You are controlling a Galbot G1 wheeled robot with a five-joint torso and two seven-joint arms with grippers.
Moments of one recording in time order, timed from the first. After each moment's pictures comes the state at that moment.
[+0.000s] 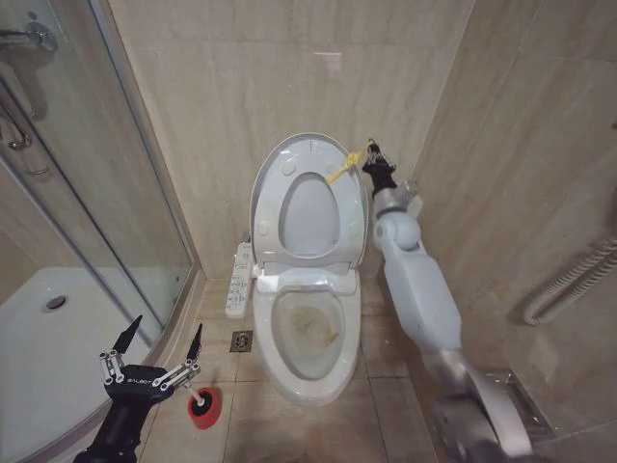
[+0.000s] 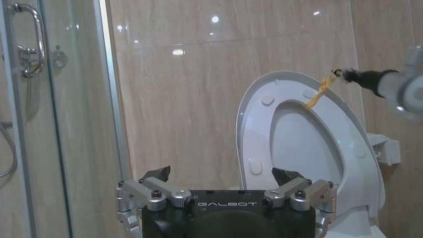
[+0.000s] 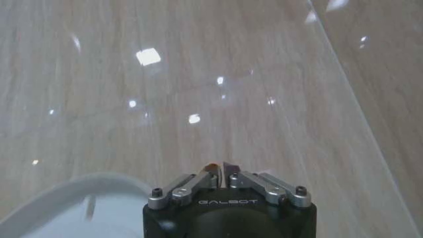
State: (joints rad) left arm 1.99 -1.33 -0.74 -2.50 -0.16 -0.20 0.02; right arm -0.39 1.38 0.38 1.43 0.46 0.04 0.06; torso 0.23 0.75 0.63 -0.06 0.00
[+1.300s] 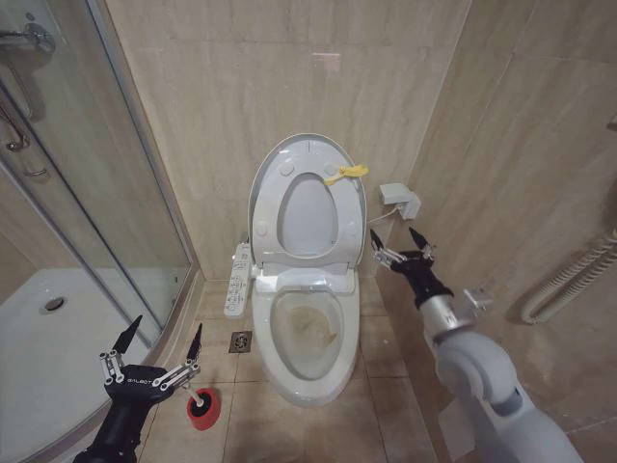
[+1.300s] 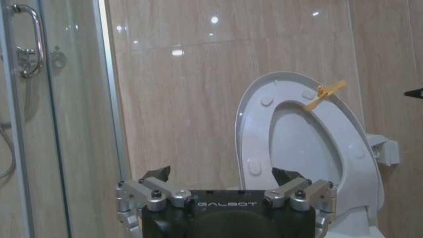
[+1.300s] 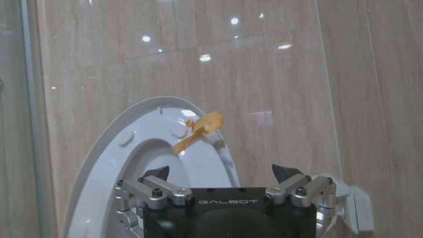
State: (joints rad) left arm 1.99 -1.33 -0.74 -2.50 -0.16 -0.20 0.02; right arm -1.22 1.13 0.51 2.25 0.55 -0.18 0.18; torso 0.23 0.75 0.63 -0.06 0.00
